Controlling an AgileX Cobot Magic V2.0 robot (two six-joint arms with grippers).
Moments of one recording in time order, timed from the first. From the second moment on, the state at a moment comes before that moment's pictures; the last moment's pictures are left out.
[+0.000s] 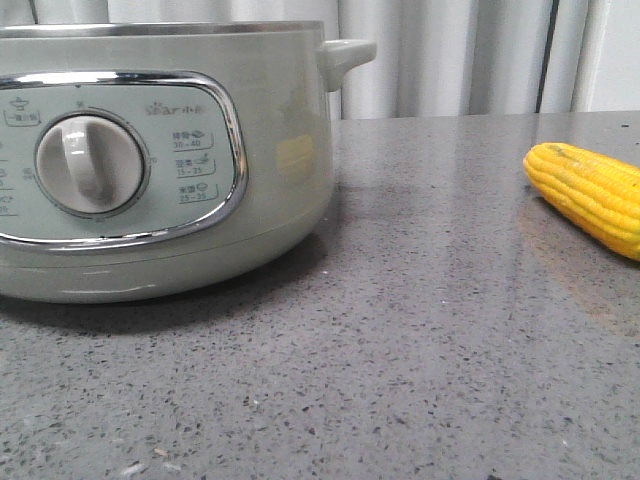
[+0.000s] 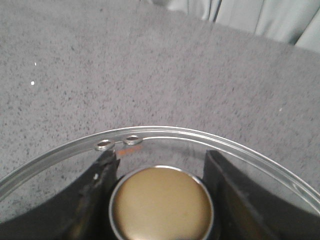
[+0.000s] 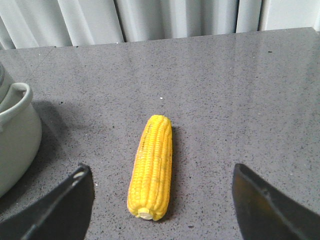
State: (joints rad) left arm 0.28 1.08 -0.59 -0.54 0.00 0.34; right arm 0.09 0.44 -0.67 0.02 0.63 0.08
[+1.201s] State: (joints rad) left arm 0.21 1.02 -0.60 -0.45 -0.18 0.34; right arm 0.09 0.48 -0.67 0.07 0.64 0.08
